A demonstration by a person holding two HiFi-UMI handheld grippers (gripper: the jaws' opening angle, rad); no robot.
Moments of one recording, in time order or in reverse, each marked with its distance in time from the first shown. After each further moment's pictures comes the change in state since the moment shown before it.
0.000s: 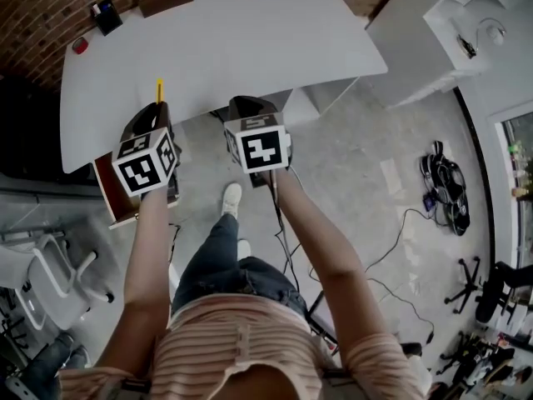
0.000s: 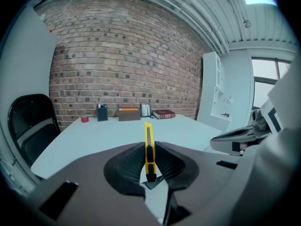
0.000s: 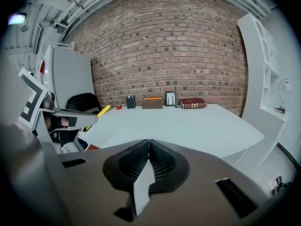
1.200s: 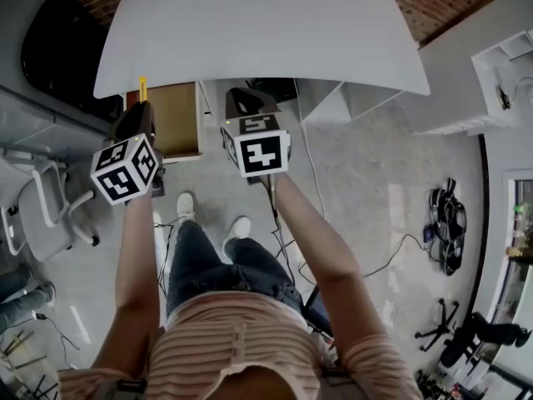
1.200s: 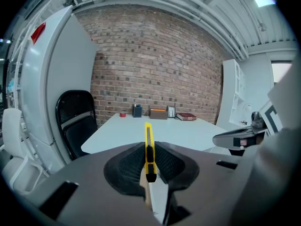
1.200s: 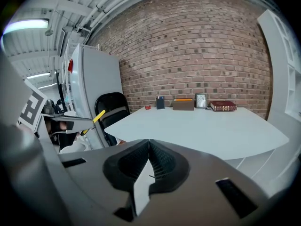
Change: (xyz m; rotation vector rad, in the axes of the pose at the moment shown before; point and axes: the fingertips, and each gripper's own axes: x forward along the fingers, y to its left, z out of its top) left arm -0.161 0.110 -0.066 -0.141 -0.056 0.229; right arm -0.026 0.150 -0.027 -0.133 -0.044 0.223
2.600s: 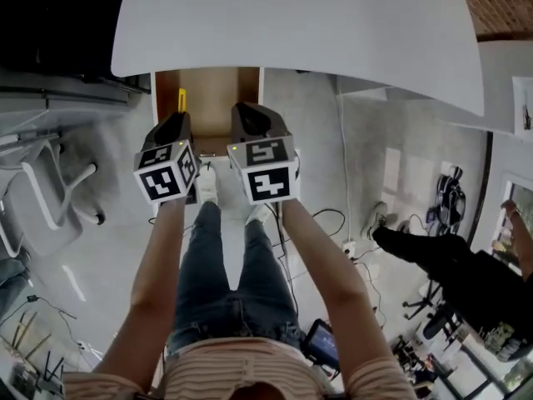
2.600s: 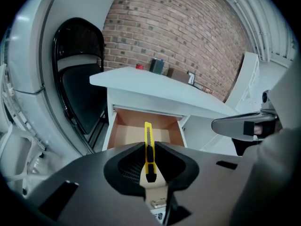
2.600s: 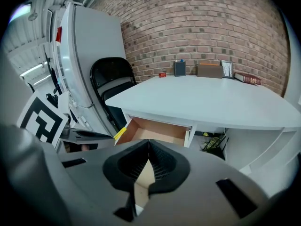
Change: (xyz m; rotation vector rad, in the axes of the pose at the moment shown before) left arm 0.126 0.174 -0.181 -0.143 0.381 -0.059; right arm 0.207 0.145 -0.096 0.027 0.268 0.024
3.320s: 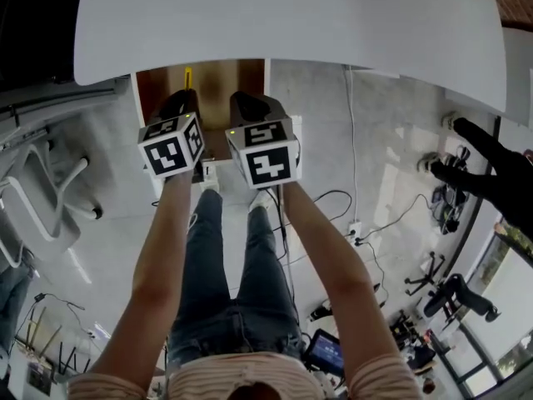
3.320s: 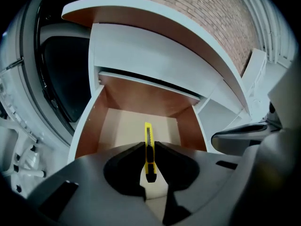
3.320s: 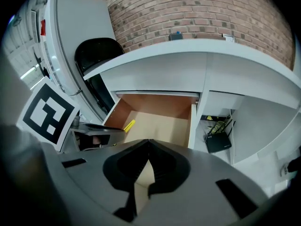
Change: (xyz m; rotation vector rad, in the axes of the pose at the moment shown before) left arm 0.116 0.012 -0.039 -0.035 0.126 -0.019; right arm 0.094 -0.030 -0.066 0.068 0.149 0.019
